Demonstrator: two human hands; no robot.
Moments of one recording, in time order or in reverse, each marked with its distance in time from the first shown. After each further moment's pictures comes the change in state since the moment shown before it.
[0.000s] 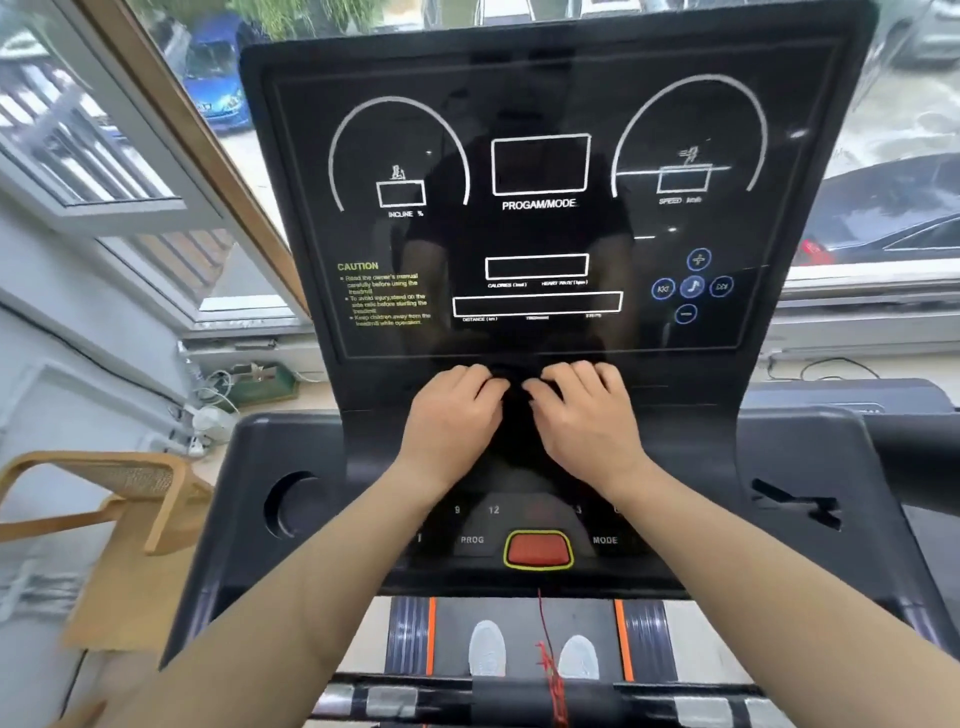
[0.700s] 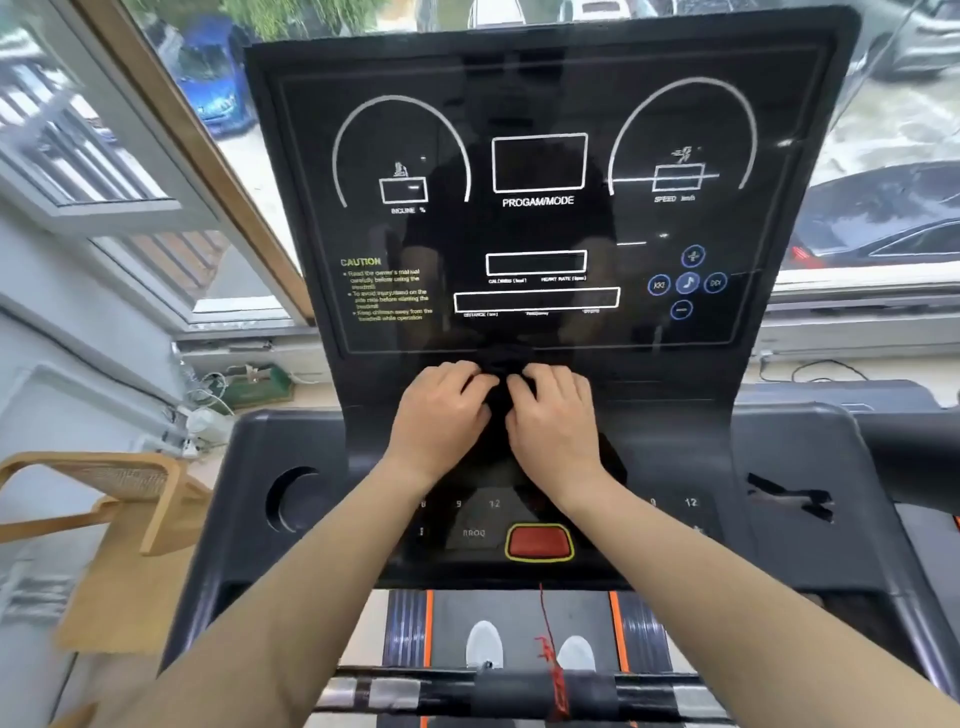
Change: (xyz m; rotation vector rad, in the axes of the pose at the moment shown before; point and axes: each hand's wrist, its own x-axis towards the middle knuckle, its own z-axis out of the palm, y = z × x) left_hand -0.006 -0.009 -0.009 -0.048 -0.049 -0.049; right_hand 0.007 -0.048 -0.002 0.055 -0.087 0.233
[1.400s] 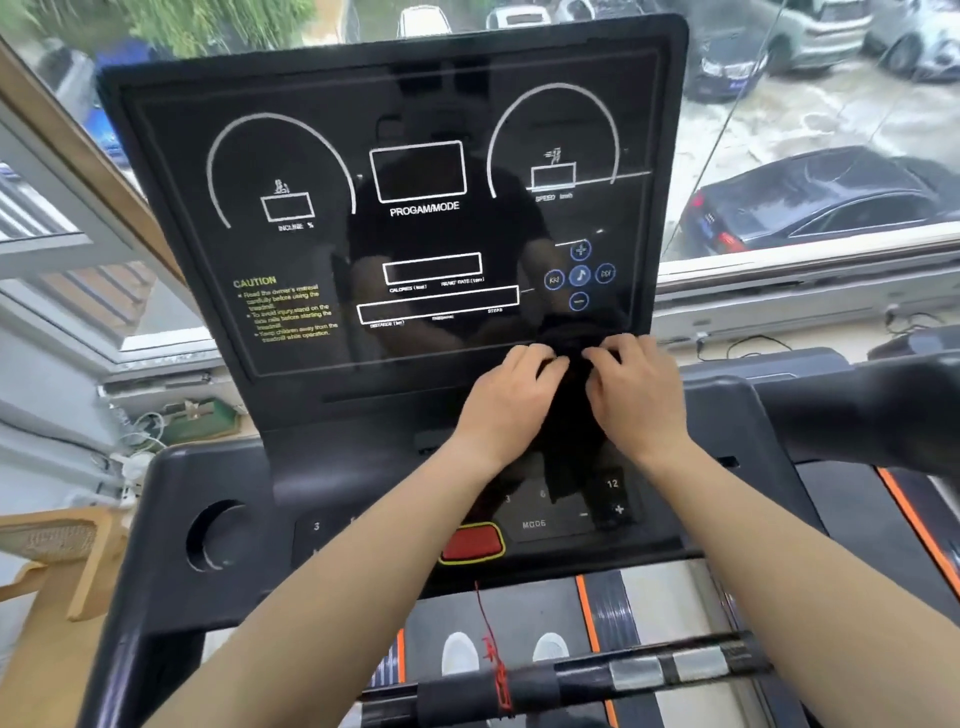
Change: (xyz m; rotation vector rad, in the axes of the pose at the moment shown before) left_hand 0.068 0.126 0.046 -0.096 -0.143 0.155; right_hand -0.024 0.155 -0.067 -0.180 0.025 0.140
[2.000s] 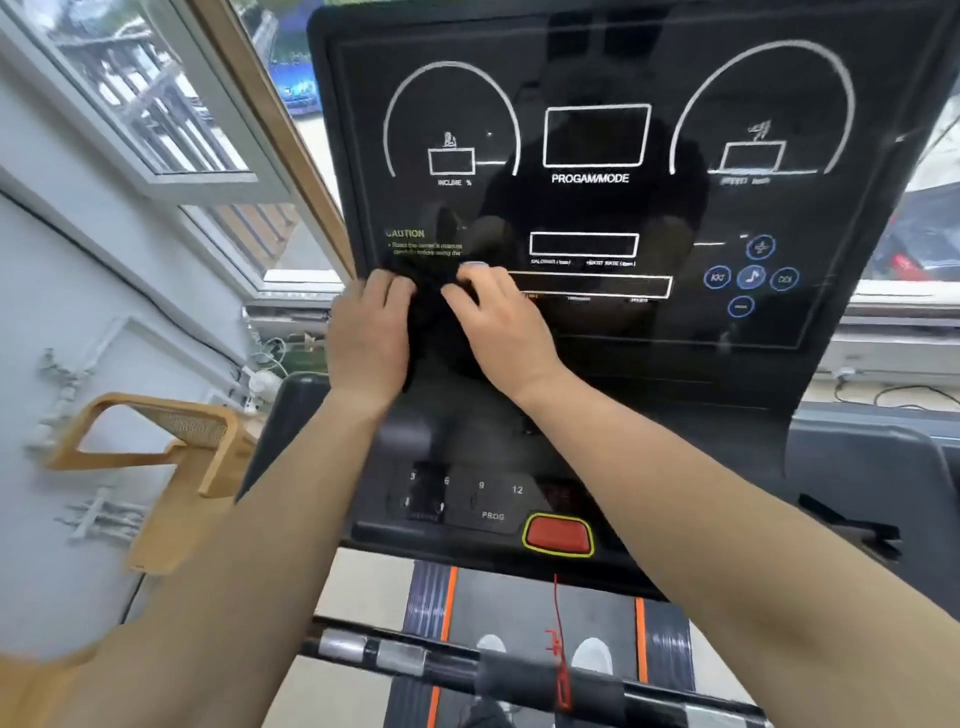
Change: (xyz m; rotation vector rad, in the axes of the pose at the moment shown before) left_hand -0.099 -0.170 -0.112 0.466 0.163 -0.502; right_hand 0.089 -0.225 0.046 0.391 0.109 -0.505
